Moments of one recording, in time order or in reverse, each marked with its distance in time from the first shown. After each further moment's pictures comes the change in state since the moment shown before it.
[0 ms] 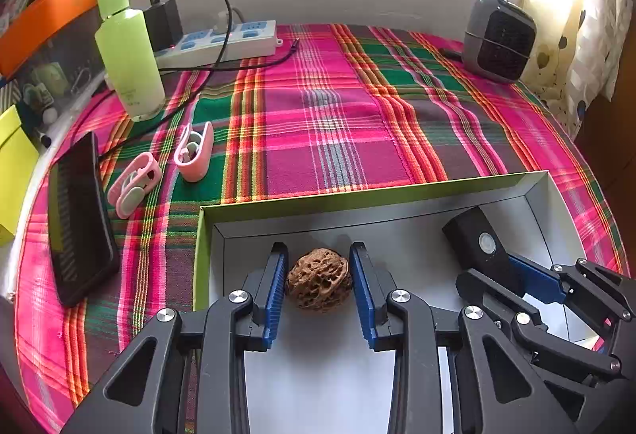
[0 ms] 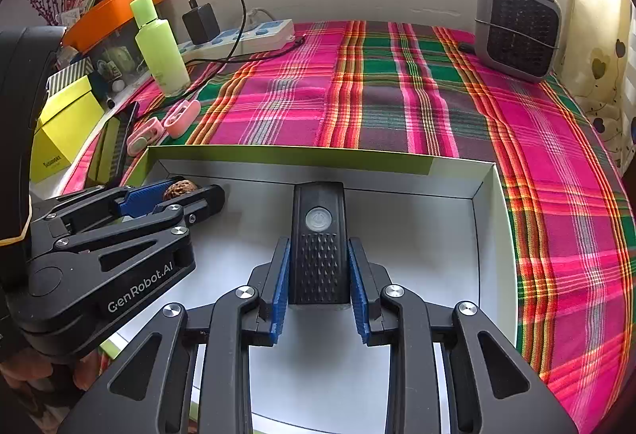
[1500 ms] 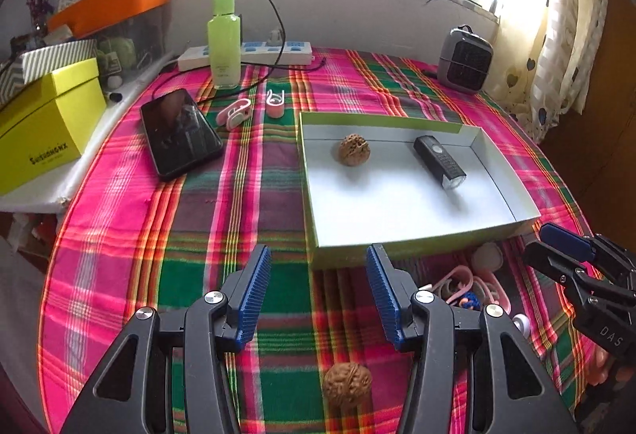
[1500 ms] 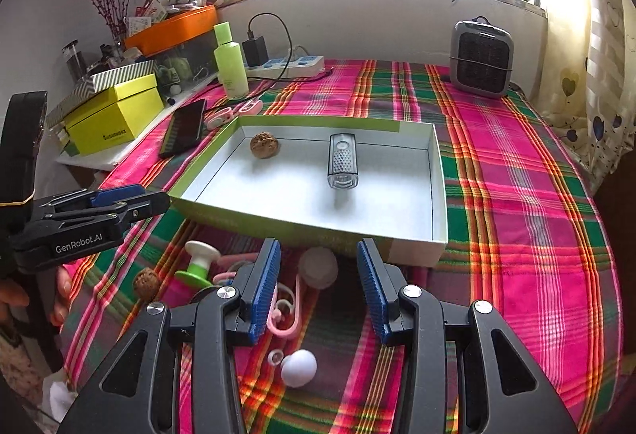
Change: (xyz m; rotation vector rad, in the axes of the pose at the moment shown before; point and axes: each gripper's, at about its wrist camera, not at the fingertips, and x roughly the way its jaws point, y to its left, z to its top) left arm -0.117 0.044 -0.115 -0.064 -0.115 -0.045; right arm -0.114 0.016 -0.095 -0.061 -0.156 0.044
